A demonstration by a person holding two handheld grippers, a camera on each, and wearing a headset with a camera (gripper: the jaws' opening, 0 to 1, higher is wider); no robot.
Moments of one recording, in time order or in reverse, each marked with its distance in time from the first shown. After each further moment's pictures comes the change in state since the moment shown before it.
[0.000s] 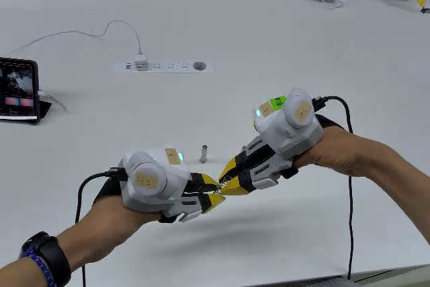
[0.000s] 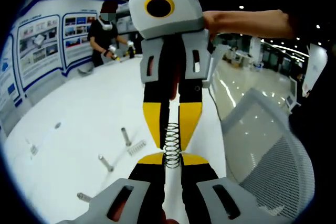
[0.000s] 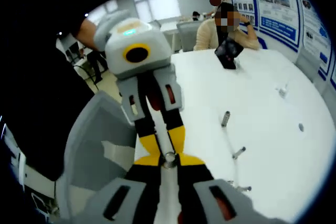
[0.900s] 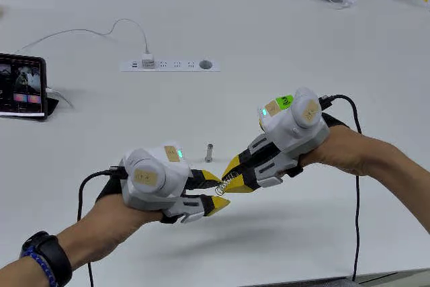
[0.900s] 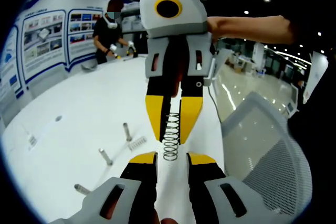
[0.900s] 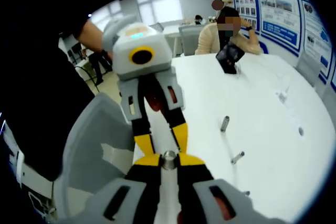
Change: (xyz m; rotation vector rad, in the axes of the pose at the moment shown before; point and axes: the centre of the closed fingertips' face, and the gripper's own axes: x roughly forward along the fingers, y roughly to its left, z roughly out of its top) left arm -0.008 0.004 -0.011 -0.060 -0.008 0.012; right arm 0.000 -0.006 0.007 0.015 -0.072 -0.014
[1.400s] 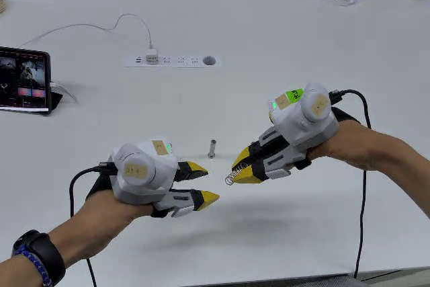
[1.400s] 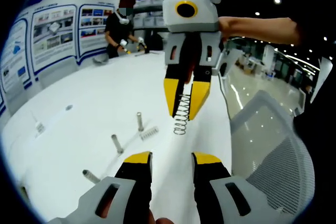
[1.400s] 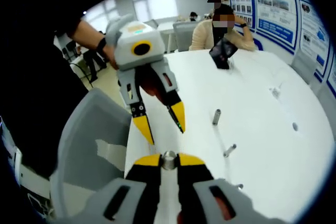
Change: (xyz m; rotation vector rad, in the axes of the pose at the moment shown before) left arm -0.014 0.019 -0.016 -0.051 0.015 0.080; right arm -0.006 -0.014 -0.013 0.002 0.041 -0.053
